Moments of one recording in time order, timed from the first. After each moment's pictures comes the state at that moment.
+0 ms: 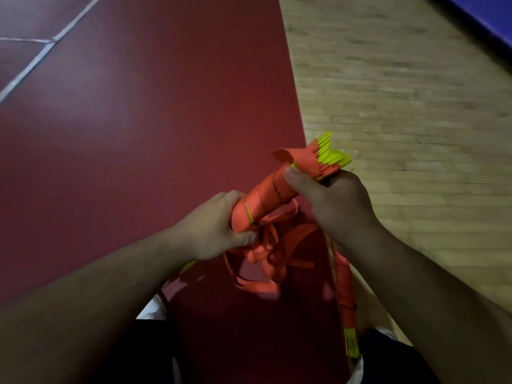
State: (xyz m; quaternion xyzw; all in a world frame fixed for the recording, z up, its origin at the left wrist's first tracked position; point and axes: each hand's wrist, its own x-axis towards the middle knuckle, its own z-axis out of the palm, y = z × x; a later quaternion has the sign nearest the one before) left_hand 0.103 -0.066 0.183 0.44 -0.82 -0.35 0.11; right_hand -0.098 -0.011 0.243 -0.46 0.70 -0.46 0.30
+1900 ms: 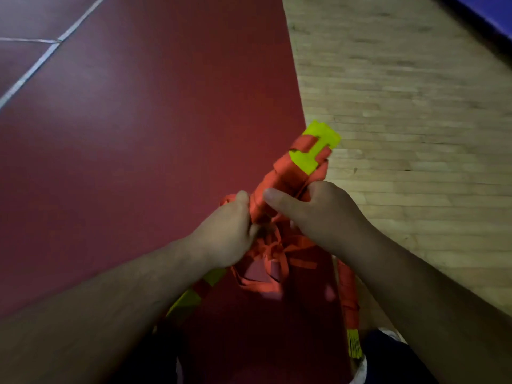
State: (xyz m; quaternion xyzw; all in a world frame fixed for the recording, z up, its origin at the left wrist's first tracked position) left_hand 0.081 -0.046 0.189 0.50 -0.80 -0.31 0.12; right_hand -0.089 -0.004 0.250 -0.55 0.74 -0.23 0.31
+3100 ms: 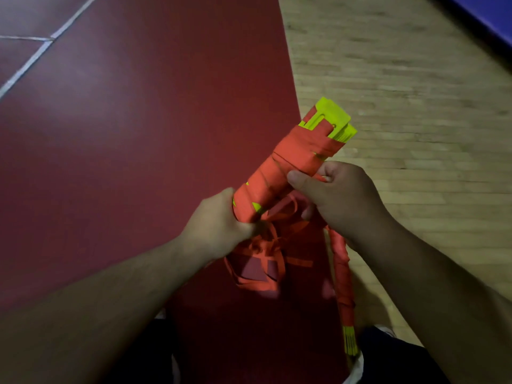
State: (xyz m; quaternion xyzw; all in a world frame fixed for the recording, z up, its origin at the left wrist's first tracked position) left_hand 0.084 -0.051 0.180 0.58 -0.73 -0.31 0.17; right_hand -0.112 -0.010 0.250 -0.49 0.72 -0.38 0.31
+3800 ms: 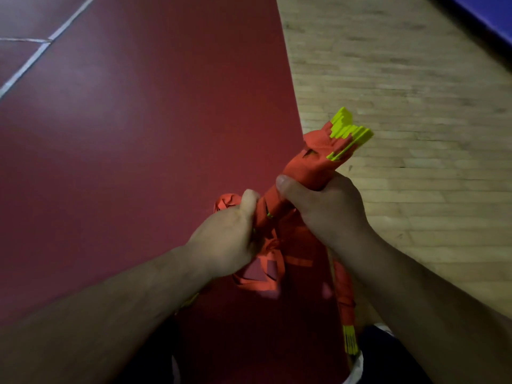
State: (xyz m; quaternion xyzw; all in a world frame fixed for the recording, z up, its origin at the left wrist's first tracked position) left_hand 0.076 -0.036 0.184 0.41 -0.87 -0.25 0.14; right_hand -0.095 -0.003 0.239 -0.46 0.75 -0.39 0.28
